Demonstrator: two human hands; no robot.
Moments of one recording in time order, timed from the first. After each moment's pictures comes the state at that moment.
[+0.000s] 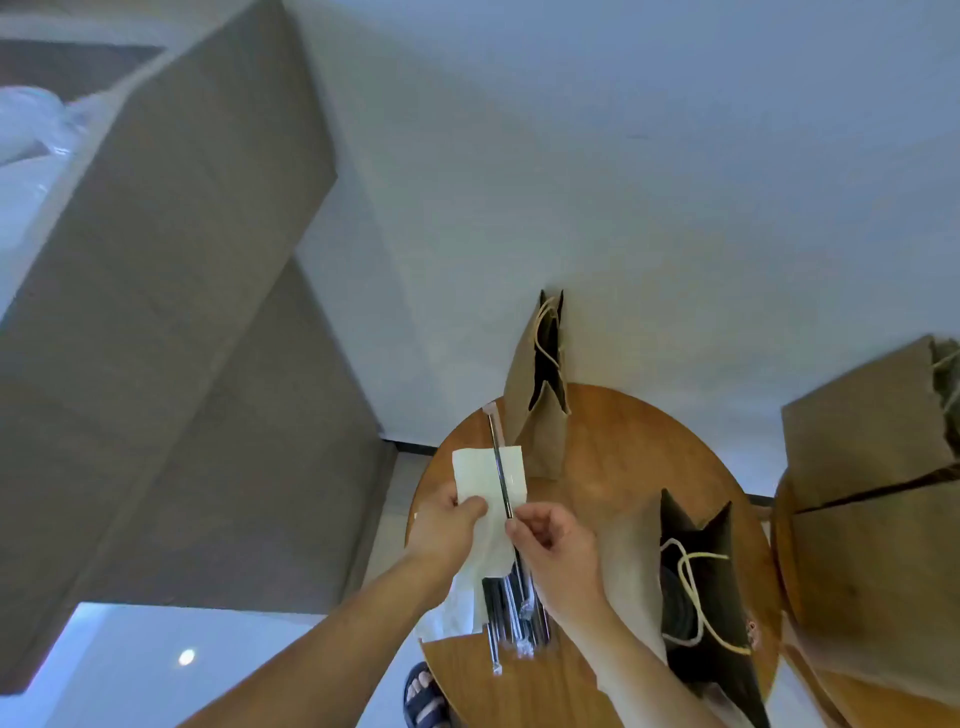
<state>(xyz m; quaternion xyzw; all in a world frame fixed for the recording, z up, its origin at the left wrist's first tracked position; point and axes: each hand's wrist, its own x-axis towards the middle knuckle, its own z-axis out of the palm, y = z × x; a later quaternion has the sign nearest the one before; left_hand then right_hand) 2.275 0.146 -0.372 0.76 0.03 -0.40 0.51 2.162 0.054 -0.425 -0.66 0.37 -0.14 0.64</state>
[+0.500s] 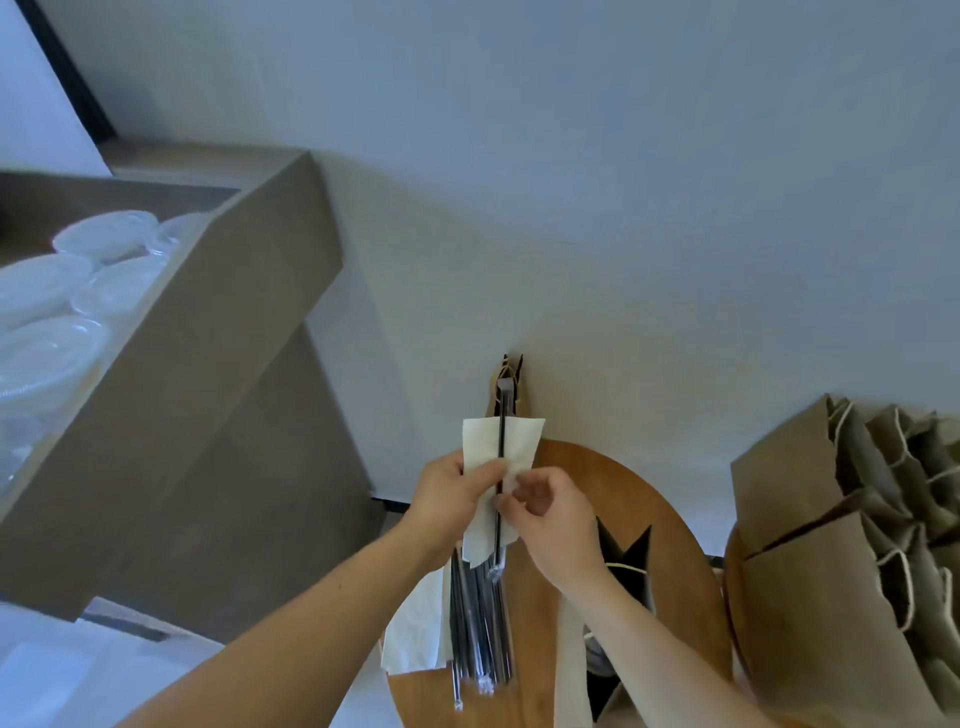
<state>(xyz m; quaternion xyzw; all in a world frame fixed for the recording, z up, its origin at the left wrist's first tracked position) 2.239 0.104 -0.260 0.70 -0.09 -0.36 0.62 2.138 0.003 -0.307 -0.74 0.31 -0.19 0.56</state>
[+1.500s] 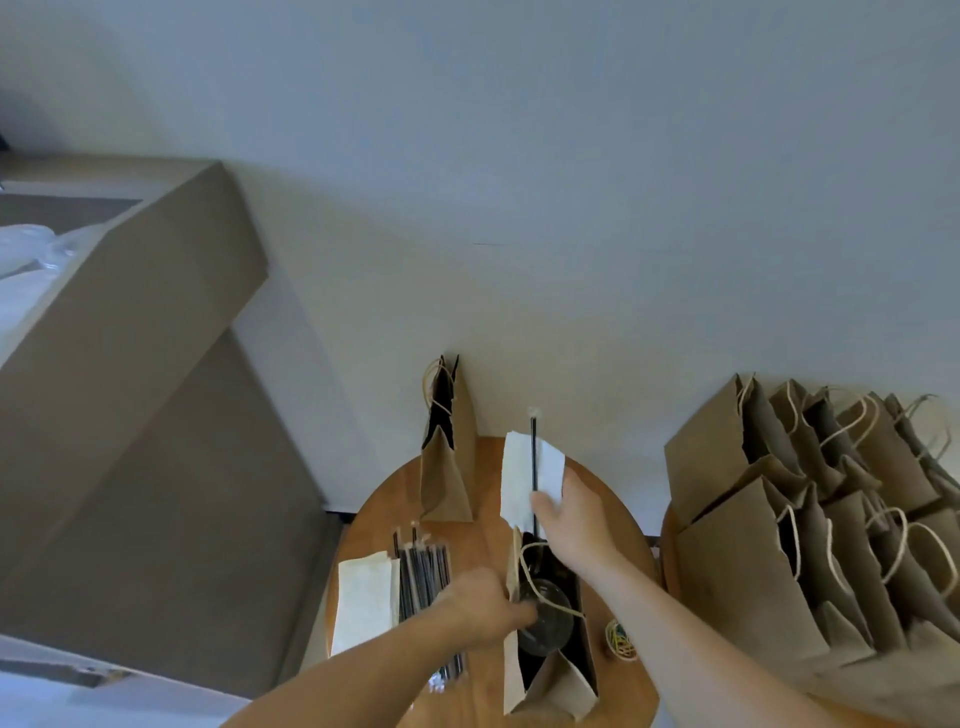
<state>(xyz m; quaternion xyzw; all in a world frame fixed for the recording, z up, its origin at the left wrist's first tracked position) 2.141 0.068 -0.337 0.81 -0.30 -0.47 0.17 2.080 -0.082 -0.333 -0.81 0.39 -0.10 0.43</state>
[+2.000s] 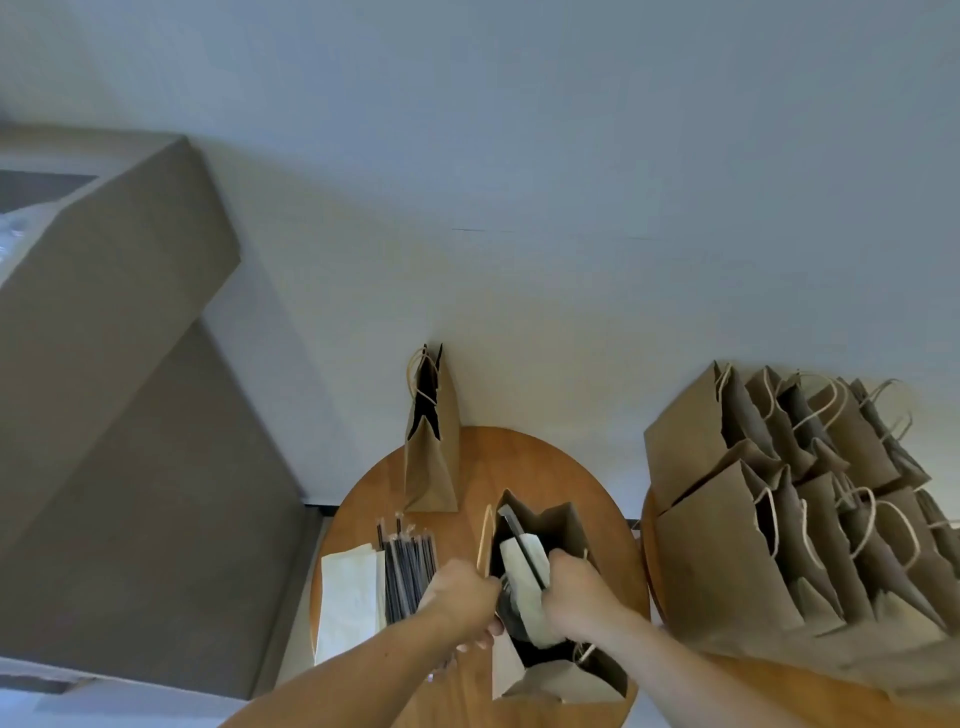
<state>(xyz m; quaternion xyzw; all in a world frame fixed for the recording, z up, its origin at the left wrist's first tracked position) 2.138 0.073 -0.345 0.82 -0.12 -0.49 0.26 2.030 -0.047 -0.364 -0.85 0.39 0.18 0.31</state>
